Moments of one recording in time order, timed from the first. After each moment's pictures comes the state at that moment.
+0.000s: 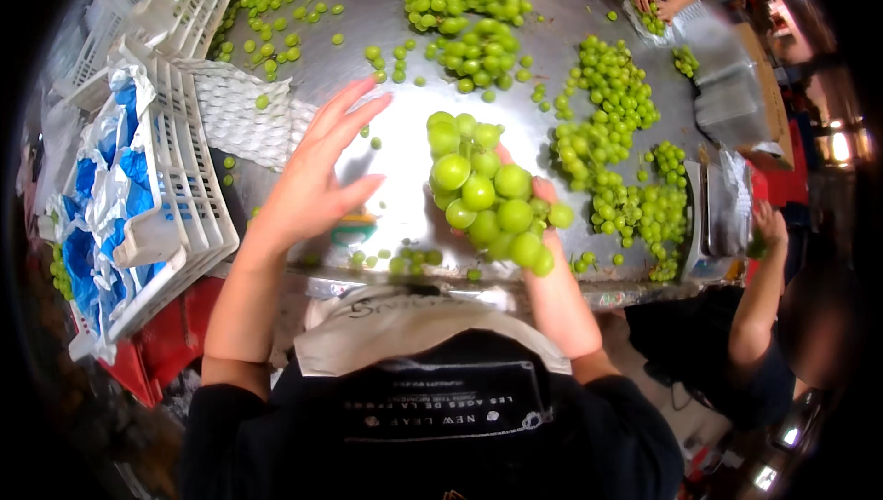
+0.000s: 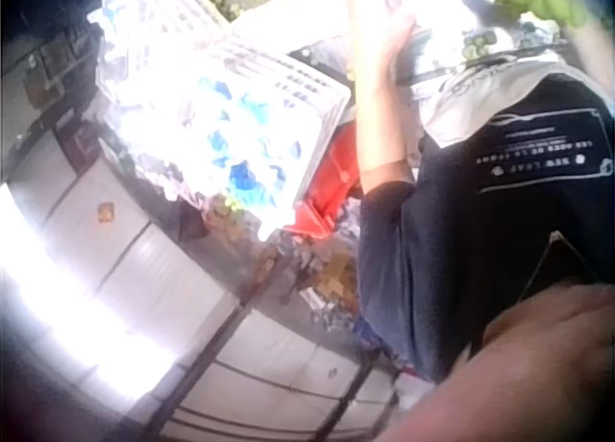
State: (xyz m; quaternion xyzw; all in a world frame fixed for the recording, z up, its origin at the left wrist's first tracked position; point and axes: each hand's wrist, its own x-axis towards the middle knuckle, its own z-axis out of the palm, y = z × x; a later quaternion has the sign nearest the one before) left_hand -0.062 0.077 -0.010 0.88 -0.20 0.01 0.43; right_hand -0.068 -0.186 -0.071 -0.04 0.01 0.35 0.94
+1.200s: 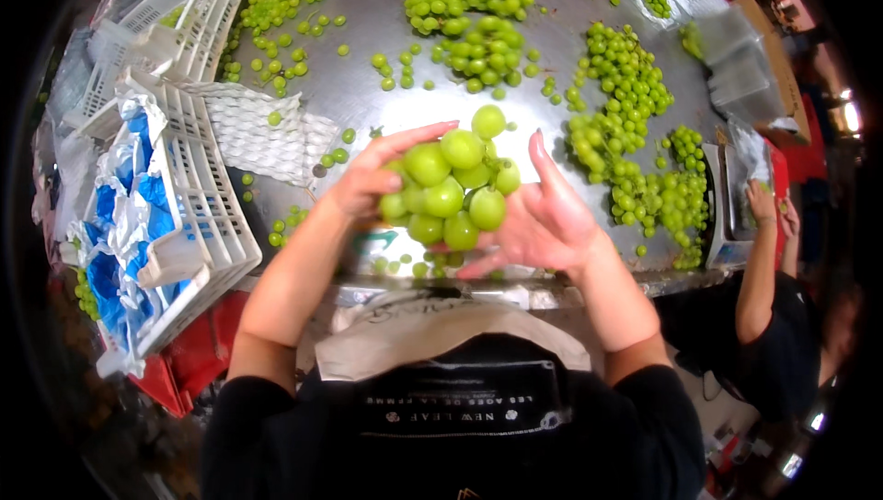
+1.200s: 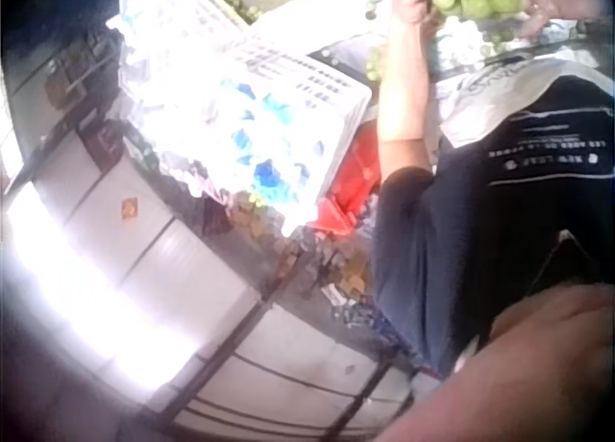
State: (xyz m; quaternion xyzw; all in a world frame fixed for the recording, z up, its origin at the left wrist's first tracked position) left_hand -0.034 0.046 -0.058 0.42 -0.20 -0.32 0.83; right_hand -0.064 -0.180 -0.007 -0.19 0.08 0.53 0.82
